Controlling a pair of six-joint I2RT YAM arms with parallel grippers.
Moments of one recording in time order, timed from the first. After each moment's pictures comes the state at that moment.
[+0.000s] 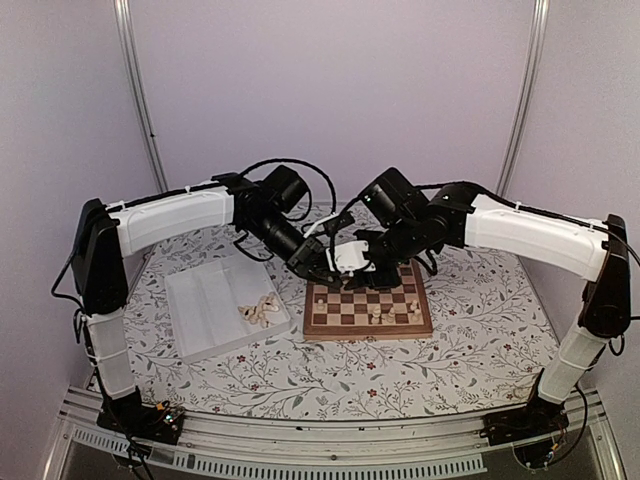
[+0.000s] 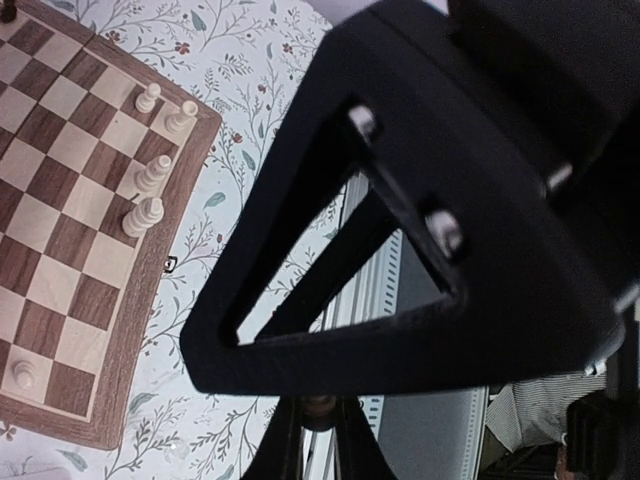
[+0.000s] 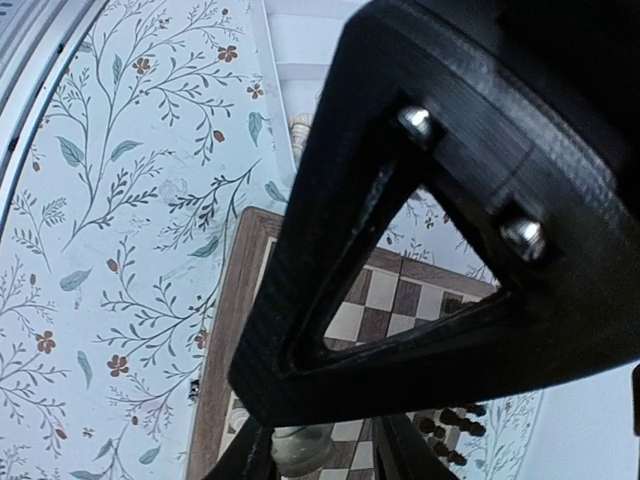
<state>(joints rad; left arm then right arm) -0.76 1.95 1.70 -0.86 0.93 0.06 0.93 1.71 1.54 -0.75 -0.15 -0.96</state>
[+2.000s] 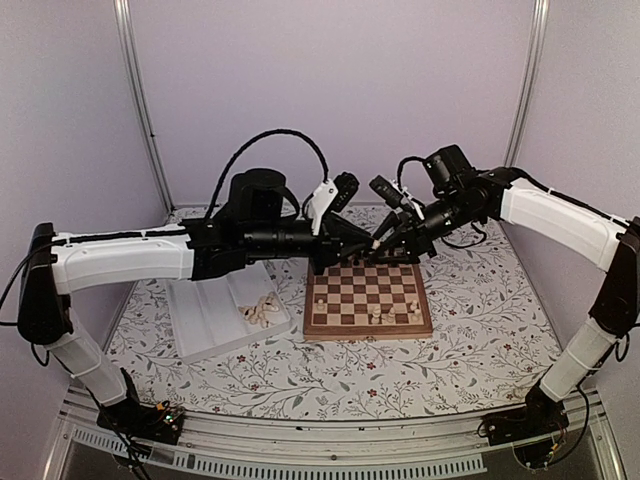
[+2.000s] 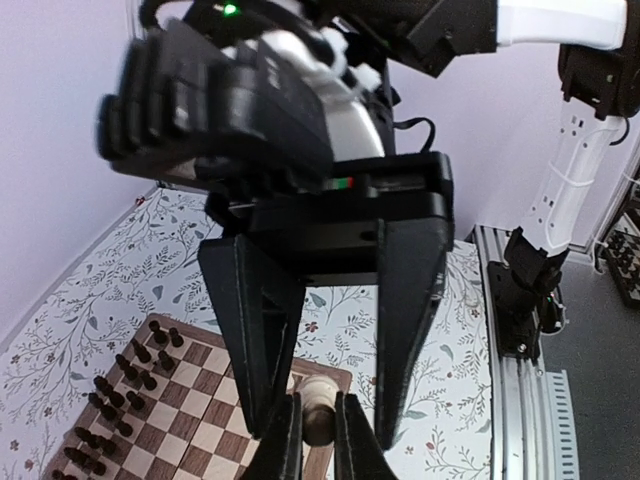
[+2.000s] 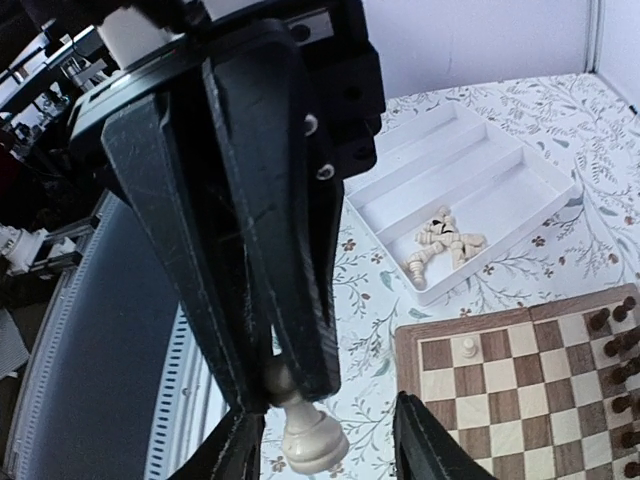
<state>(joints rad) -0.97 1.61 1.24 0.16 0.35 0.03 0.59 1.63 1.47 -0.74 -1.01 -0.48</state>
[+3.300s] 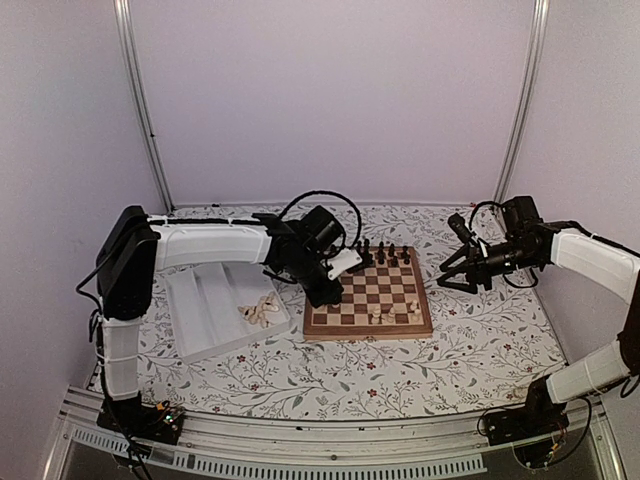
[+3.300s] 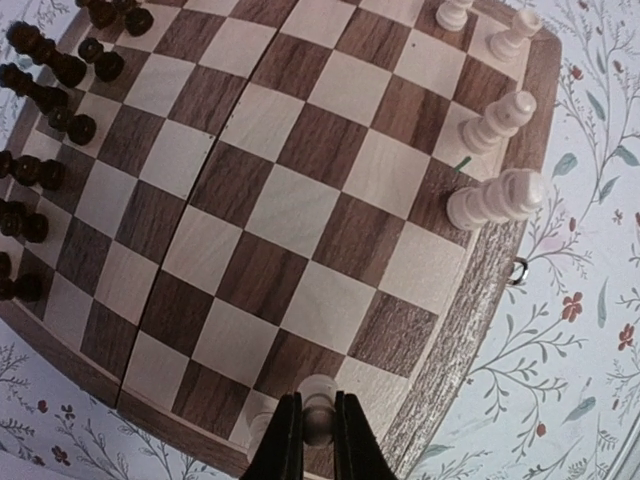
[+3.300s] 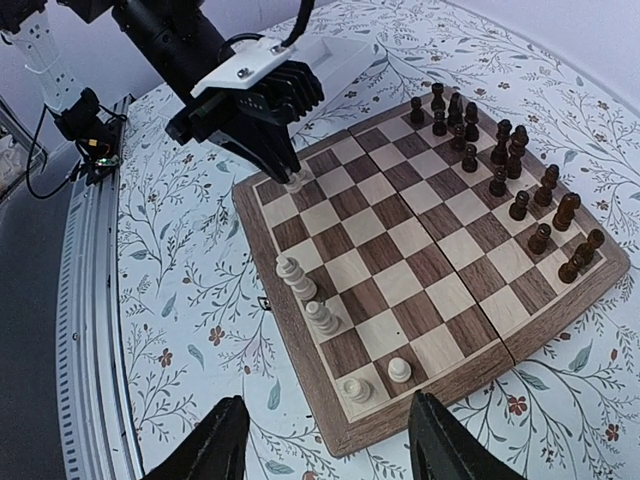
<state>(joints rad) -0.90 2.05 1.60 -0.61 0.11 0.23 0.17 1.33 0.92 -0.59 -0.90 -0.61</state>
